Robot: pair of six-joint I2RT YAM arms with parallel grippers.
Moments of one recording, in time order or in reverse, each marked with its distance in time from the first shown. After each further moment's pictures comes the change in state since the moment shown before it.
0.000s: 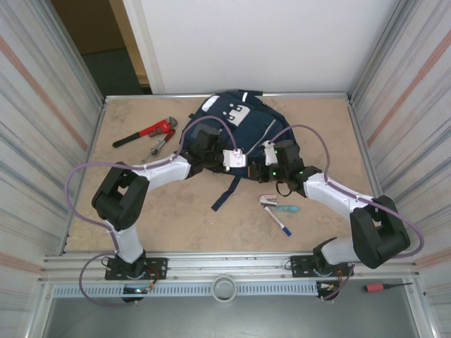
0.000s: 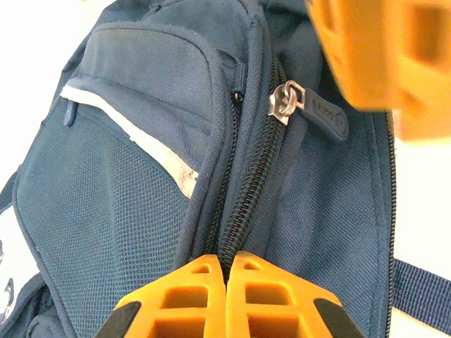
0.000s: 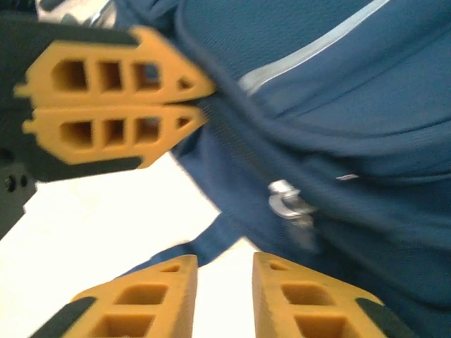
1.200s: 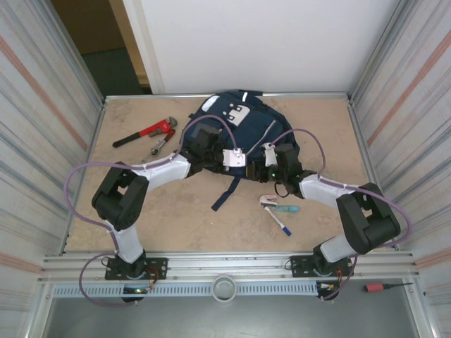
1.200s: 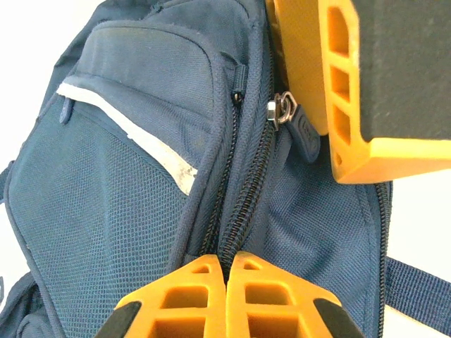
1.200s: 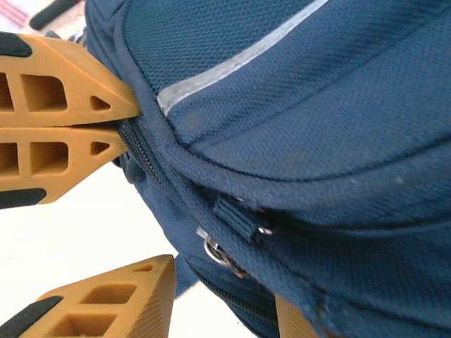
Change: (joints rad) left arm 0.002 0.000 0.015 -0.034 0.011 -0.008; right arm -0.054 0.117 -0.078 0.262 -0.026 0.004
